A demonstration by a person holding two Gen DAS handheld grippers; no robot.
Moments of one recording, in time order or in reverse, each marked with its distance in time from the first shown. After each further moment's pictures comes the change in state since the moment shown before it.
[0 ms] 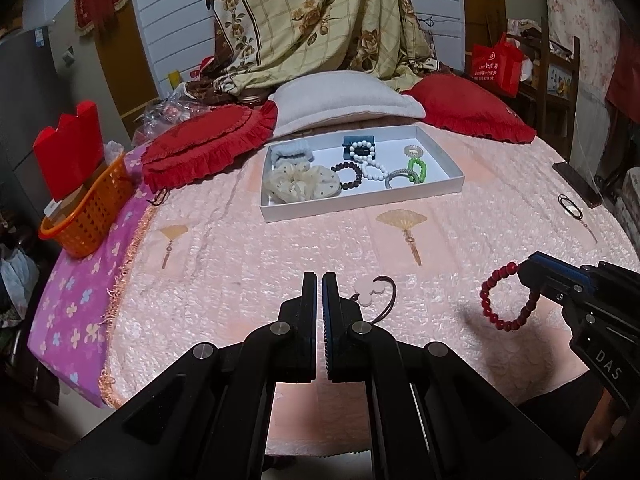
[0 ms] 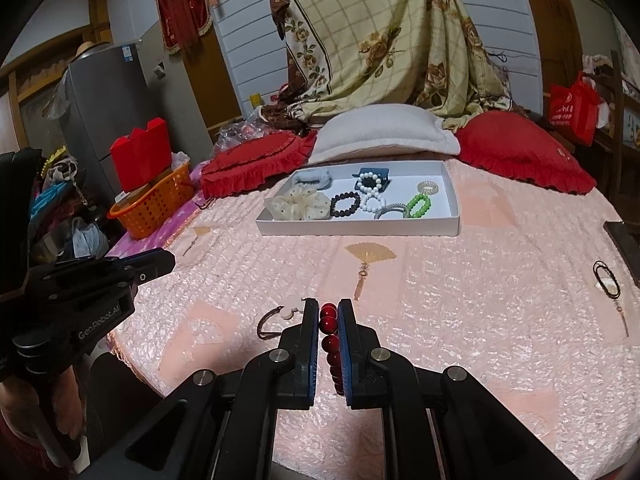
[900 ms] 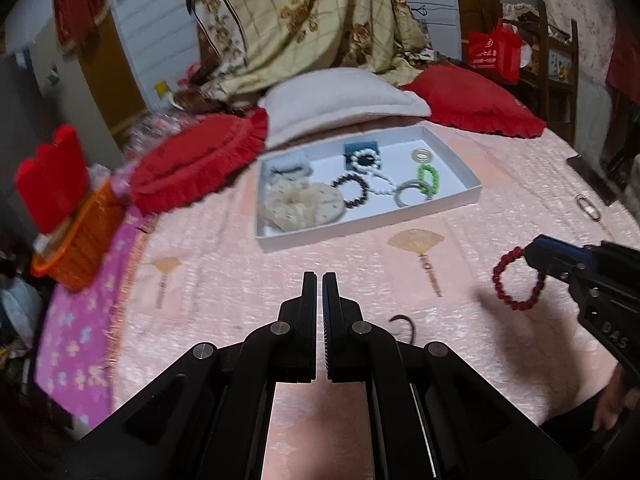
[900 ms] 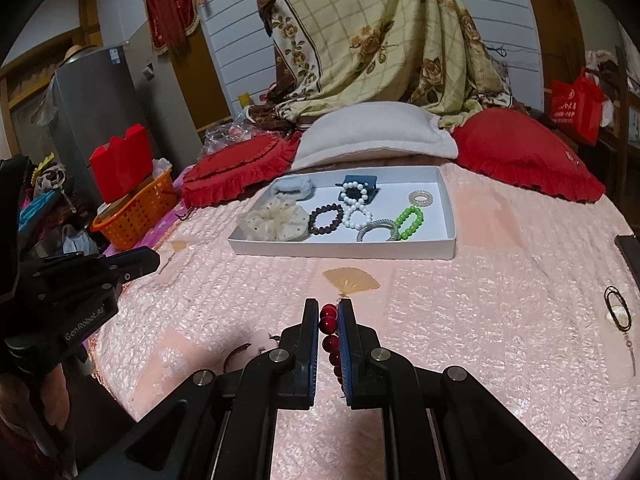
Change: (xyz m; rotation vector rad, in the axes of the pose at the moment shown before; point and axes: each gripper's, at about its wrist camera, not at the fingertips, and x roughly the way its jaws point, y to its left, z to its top) left arm 0.046 0.004 0.043 0.049 0.029 -0.027; right arm 0.043 -0.035 0.037 0.013 0.014 -0.004
